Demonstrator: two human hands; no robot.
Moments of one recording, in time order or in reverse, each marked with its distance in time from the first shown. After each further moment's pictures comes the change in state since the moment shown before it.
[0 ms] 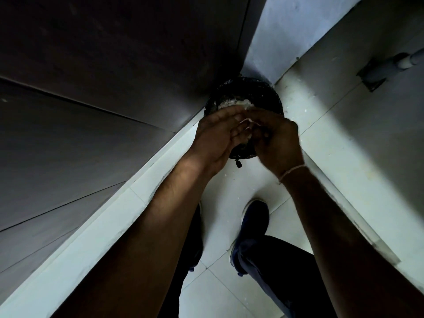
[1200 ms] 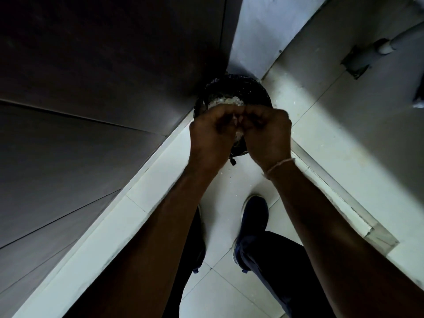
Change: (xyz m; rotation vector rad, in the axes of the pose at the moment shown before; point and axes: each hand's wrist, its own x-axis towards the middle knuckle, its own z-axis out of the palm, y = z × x) left_hand -0.007 -0.013 -0.002 0.782 0.128 0.540; right_hand -0.001 -0.022 0.009 0.218 0.135 0.293
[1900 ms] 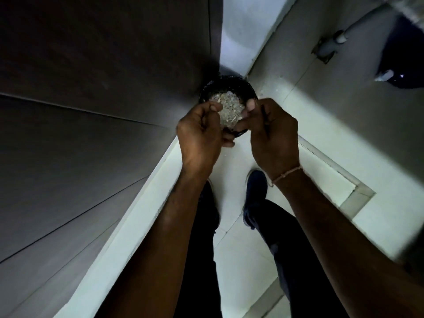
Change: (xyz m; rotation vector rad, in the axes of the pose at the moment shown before) left_hand -0.087 0.144 -0.063 -0.155 0.028 -0.171; right_hand -0.093 -0.125 -0.084 0.036 0.105 -0.031
